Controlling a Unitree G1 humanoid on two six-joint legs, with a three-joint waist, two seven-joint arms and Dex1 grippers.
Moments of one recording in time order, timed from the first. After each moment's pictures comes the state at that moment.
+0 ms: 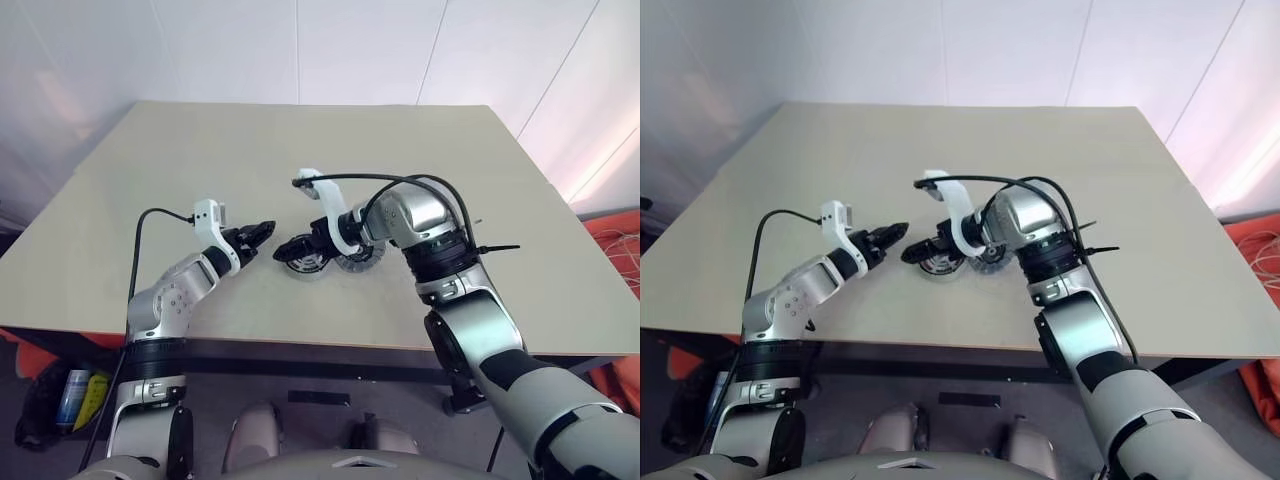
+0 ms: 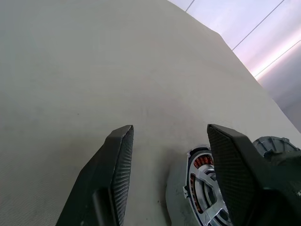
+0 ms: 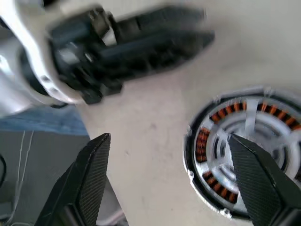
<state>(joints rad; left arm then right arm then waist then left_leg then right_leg) -0.40 0.20 0.23 0.09 -0.61 0.75 -0.40 -1.03 -0.15 0.17 0.31 0.31 1.35 0.74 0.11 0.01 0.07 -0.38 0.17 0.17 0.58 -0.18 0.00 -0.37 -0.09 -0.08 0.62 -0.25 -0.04</state>
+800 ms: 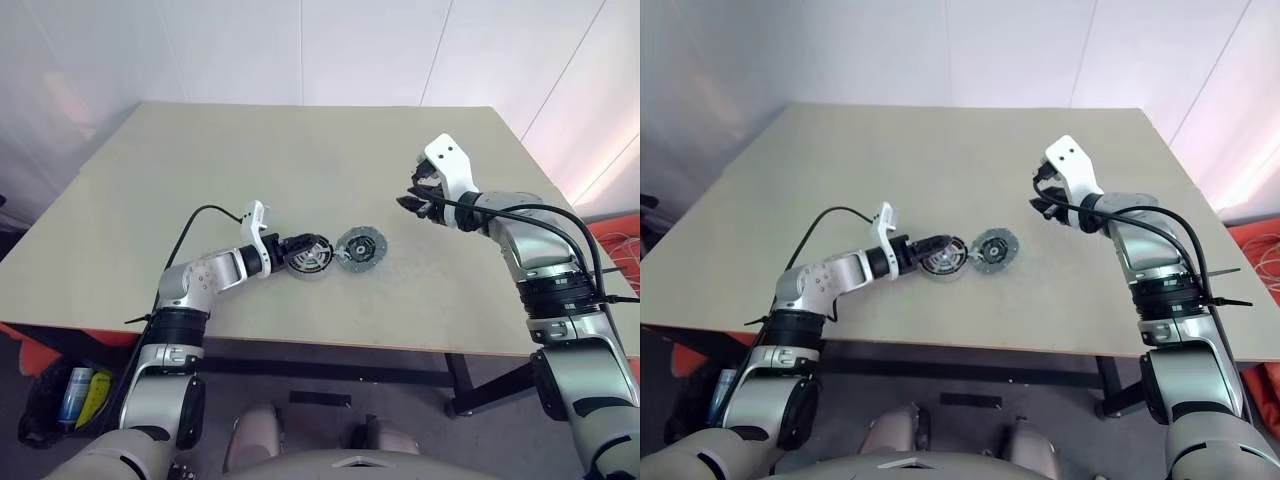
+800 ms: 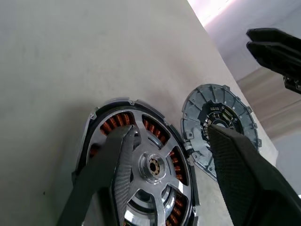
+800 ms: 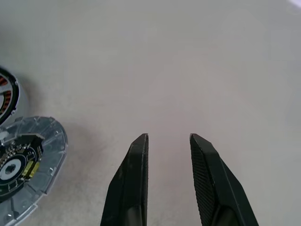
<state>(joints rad) -0.58 0.18 0.13 0.34 -0.64 0.93 -0.58 -0.70 -0.61 0.09 0.18 0.10 0.65 0.71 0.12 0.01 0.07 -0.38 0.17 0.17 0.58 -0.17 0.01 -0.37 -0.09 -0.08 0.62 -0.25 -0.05</state>
